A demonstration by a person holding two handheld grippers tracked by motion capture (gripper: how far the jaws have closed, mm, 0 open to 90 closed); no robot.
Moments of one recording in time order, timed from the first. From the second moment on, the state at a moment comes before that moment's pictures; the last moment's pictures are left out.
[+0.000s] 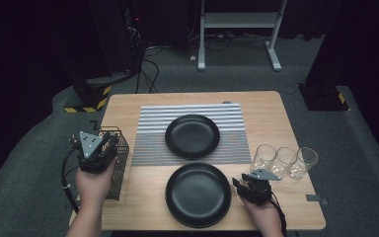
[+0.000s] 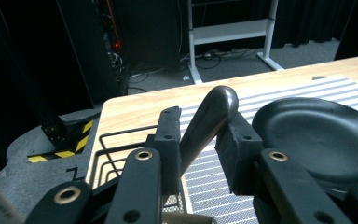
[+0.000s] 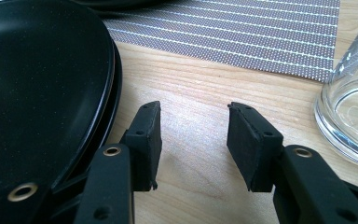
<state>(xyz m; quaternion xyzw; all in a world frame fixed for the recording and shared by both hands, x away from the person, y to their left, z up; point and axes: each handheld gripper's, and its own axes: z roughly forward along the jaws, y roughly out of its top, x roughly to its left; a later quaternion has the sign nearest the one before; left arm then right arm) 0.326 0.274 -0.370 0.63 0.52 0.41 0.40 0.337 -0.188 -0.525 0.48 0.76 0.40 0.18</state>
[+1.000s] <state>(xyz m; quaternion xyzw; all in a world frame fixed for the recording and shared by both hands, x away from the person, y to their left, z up) 0.315 0.297 -0.366 0.59 0.53 0.45 0.41 0.337 -0.187 -0.525 0.48 0.76 0.40 0.18</state>
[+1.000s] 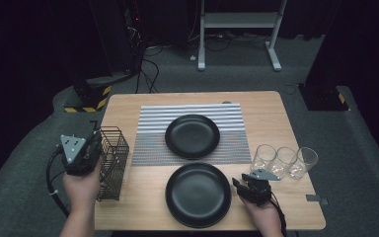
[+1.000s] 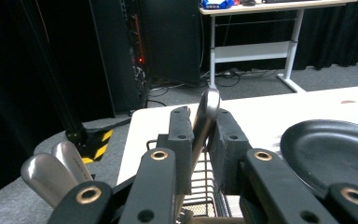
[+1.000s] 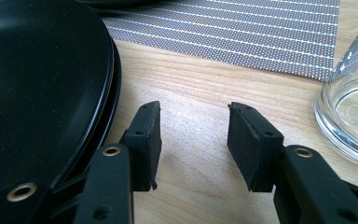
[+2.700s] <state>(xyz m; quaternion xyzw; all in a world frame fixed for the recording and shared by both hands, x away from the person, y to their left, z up) 0.302 0.302 -0.340 0.53 0.52 0.49 0.46 0.337 -0.186 -0.526 0.49 0.76 0.39 0.18</state>
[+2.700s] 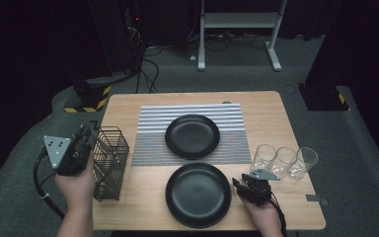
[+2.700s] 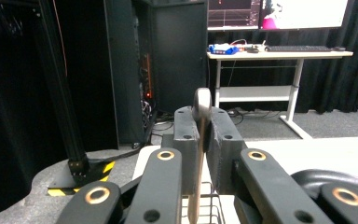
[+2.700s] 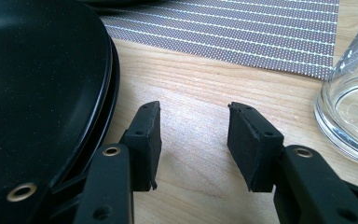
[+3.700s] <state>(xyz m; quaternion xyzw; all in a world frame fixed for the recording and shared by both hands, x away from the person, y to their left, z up) 0.309 0.279 -0.299 0.52 0.48 0.51 0.48 0.337 -0.186 -0.526 0.49 0.76 0.39 0.18</state>
